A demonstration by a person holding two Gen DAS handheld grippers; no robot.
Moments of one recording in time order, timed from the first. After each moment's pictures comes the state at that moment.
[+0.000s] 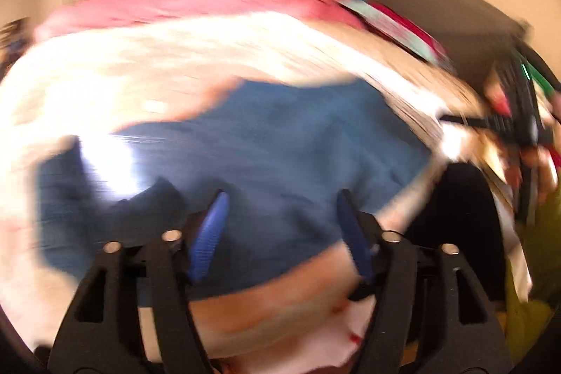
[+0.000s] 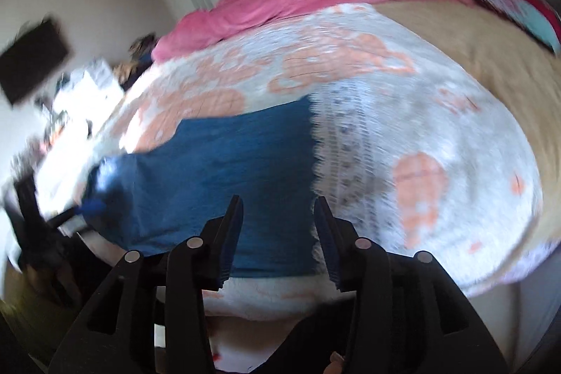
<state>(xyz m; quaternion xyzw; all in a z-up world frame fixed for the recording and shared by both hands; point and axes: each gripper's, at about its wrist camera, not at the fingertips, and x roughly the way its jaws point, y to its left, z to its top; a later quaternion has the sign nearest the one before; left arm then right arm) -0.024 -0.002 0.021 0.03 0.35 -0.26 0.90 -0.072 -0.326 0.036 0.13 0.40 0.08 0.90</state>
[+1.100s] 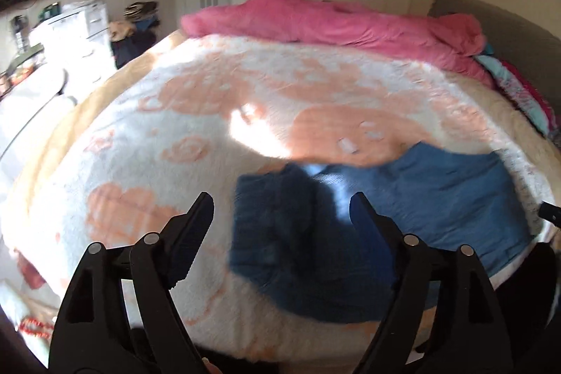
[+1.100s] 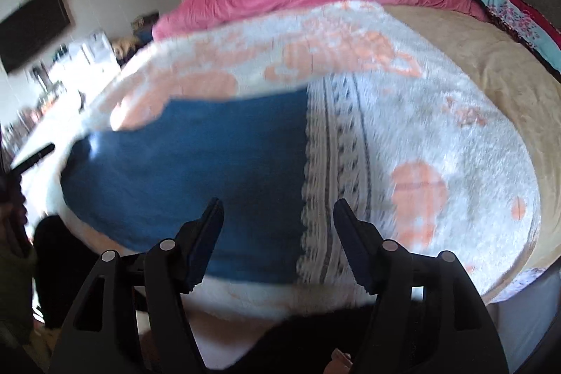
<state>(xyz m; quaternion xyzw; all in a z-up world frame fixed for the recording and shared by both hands) 0.002 0.081 0.057 -0.01 0.33 -0.05 0.94 -0.064 -0.339 0.025 0.10 0.40 0.08 0.91</state>
